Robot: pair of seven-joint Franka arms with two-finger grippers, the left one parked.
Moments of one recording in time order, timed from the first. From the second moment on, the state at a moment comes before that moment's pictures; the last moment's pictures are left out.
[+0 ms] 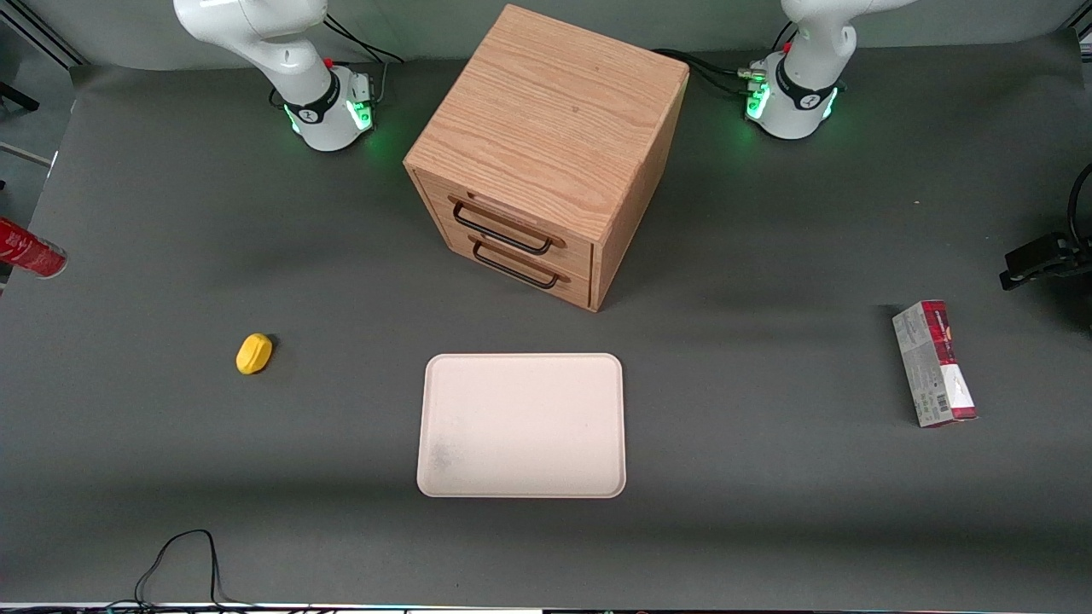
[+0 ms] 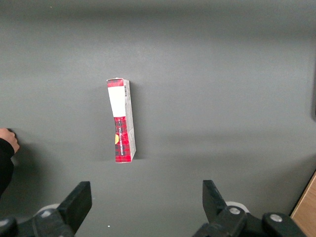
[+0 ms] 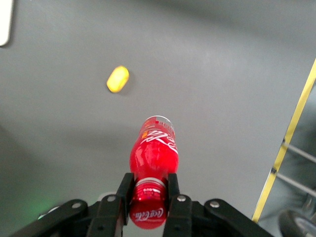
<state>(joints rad) 0.18 0.00 -0.54 -1.47 -0.06 1.47 -0.63</state>
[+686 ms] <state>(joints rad) 0.41 0.42 -0.31 -1.00 0.12 1.44 -0.24</state>
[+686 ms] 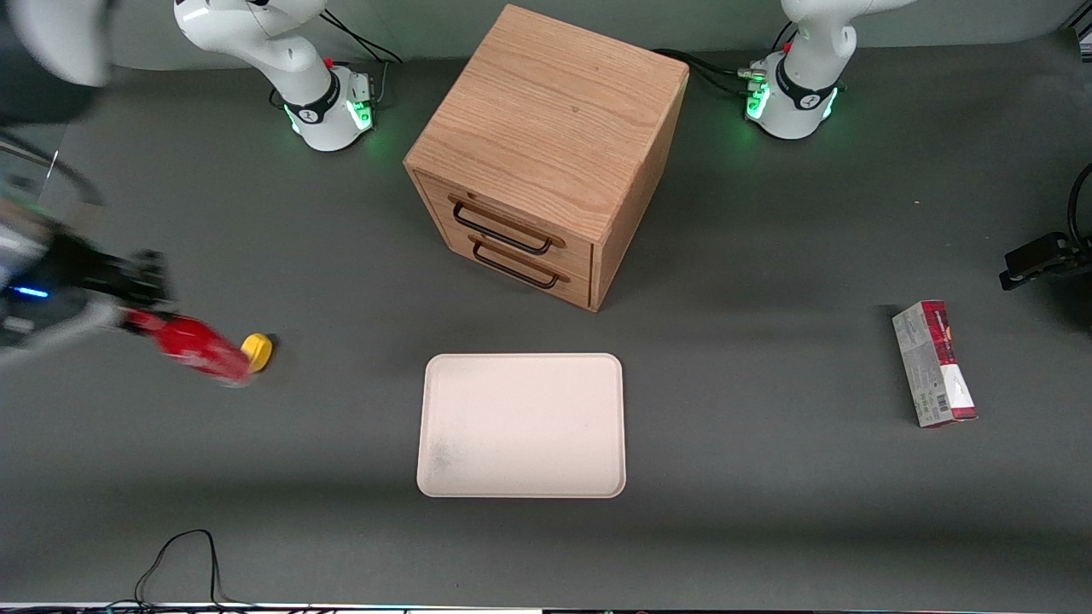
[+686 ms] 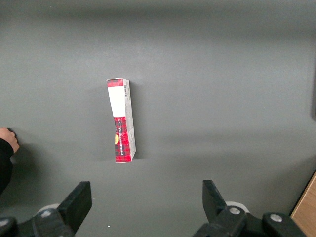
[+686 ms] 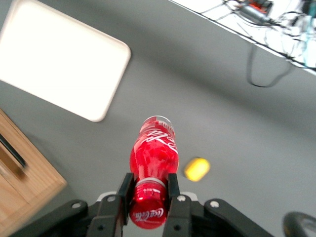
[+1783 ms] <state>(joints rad) 0.49 0.74 -0.14 -0.93 0.10 1.65 0.10</state>
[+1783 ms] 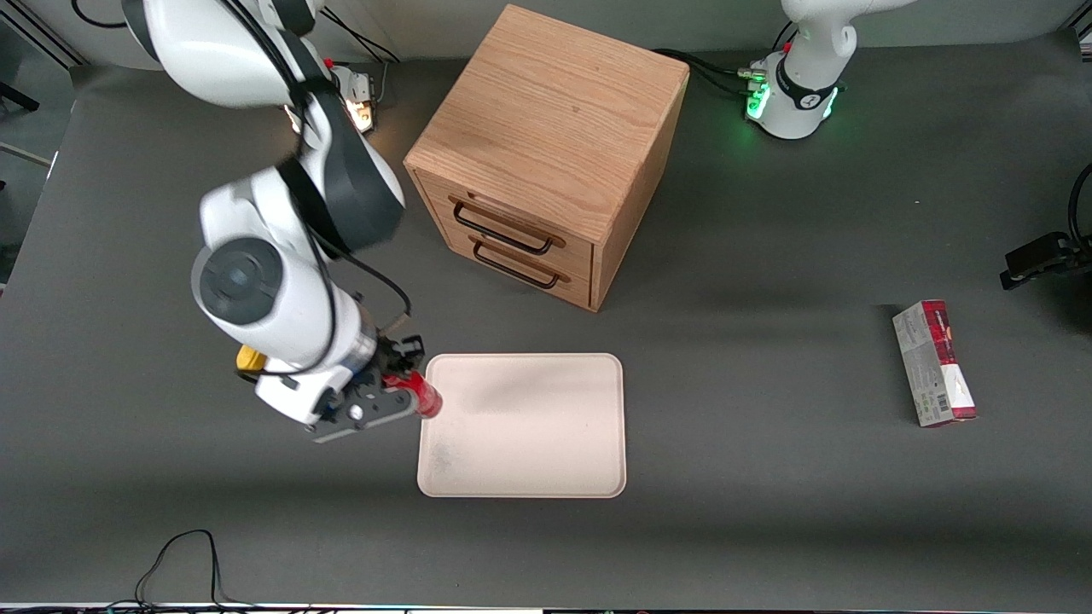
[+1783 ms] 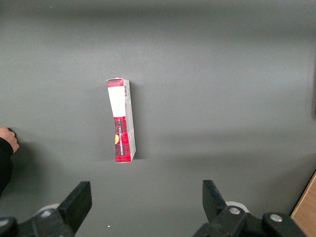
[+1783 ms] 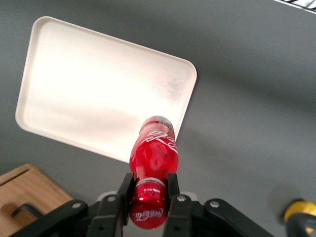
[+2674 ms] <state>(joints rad) 0.48 0.93 -0.14 -0.93 0.10 1.89 0.10</state>
